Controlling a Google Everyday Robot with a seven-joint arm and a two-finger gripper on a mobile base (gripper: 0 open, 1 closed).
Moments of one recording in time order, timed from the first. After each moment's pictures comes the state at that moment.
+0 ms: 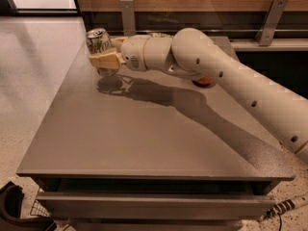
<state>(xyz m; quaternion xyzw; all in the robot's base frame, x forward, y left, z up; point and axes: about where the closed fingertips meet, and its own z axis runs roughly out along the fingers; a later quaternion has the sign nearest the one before) 0.664 0.132 0.919 -0.43 0.62 0.34 0.56</state>
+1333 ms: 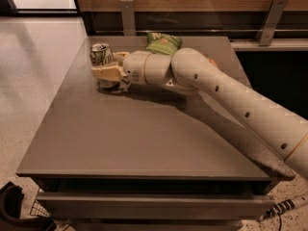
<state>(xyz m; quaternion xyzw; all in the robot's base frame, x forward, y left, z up) 0.667 0.135 0.877 -0.41 0.62 0.38 0.55</state>
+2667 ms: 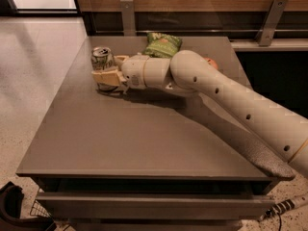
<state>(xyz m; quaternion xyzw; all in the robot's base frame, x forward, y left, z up) 0.655 0.136 0.865 -0.43 0.62 0.37 0.54</state>
